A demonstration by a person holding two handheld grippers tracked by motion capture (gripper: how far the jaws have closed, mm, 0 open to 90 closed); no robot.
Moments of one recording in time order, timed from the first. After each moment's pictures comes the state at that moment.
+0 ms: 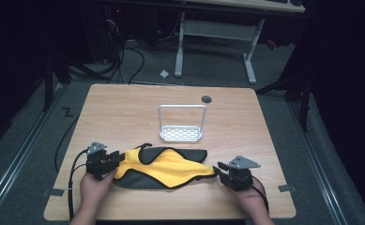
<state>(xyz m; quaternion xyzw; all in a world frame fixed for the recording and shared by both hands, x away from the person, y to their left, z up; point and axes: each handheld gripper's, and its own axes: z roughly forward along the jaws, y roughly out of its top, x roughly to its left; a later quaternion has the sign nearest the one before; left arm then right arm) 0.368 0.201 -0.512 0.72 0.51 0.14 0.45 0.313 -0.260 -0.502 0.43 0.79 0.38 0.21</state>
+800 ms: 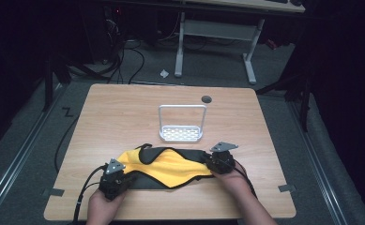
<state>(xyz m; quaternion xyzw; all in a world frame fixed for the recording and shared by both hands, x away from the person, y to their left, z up) 0.320 0.152 -0.521 0.79 0.45 0.11 0.40 0.377 -0.227 -0.527 0.42 0.82 0.35 0.16</state>
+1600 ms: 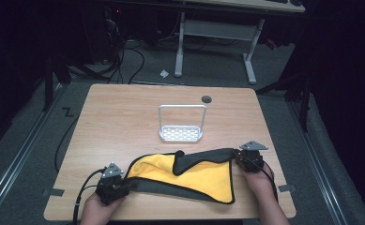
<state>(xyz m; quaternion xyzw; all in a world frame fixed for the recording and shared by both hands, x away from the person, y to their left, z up) 0.307 0.165 -0.525 0.81 0.41 0.05 0.41 0.370 -0.311 -0.521 0.50 0.77 0.30 0.26</state>
